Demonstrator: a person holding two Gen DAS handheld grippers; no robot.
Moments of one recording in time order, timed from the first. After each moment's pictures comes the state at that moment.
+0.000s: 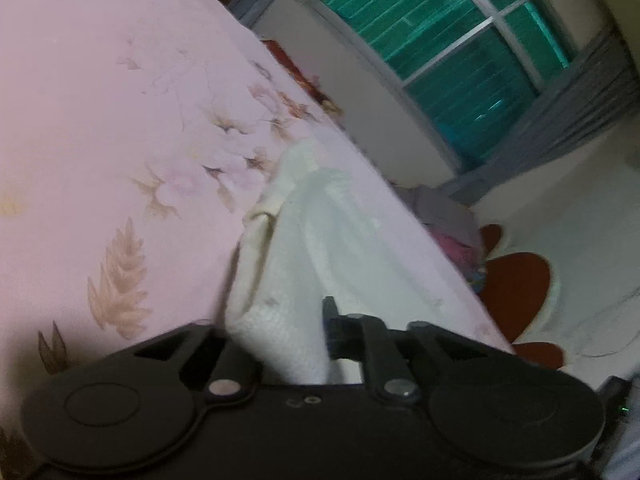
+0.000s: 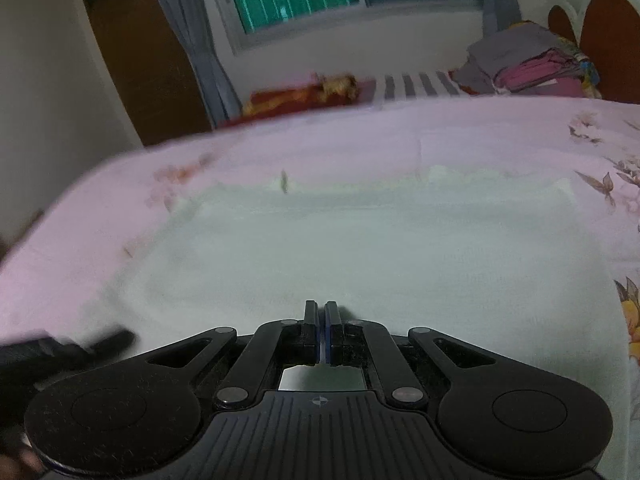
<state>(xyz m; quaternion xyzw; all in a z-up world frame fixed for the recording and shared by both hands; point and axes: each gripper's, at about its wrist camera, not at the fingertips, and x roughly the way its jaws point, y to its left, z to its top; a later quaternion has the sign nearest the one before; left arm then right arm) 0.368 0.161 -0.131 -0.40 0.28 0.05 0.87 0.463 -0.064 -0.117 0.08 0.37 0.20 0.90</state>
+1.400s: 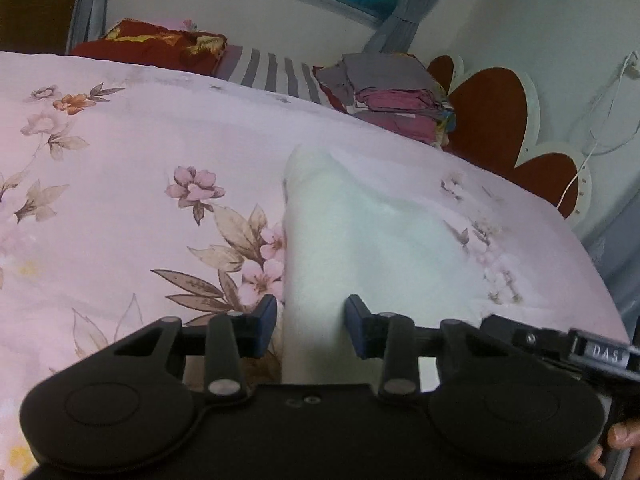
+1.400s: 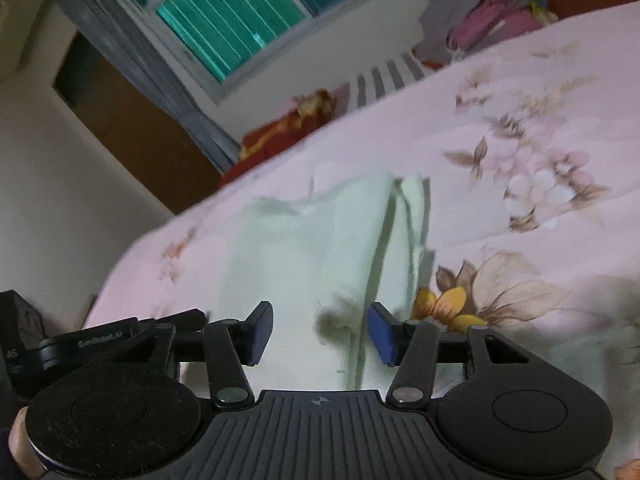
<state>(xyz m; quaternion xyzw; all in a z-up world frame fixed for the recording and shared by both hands) 0.459 0.009 -0.065 -0.15 0.40 -0.09 0.90 0.449 -0.248 -0.089 0.26 0.37 0.22 0.86</state>
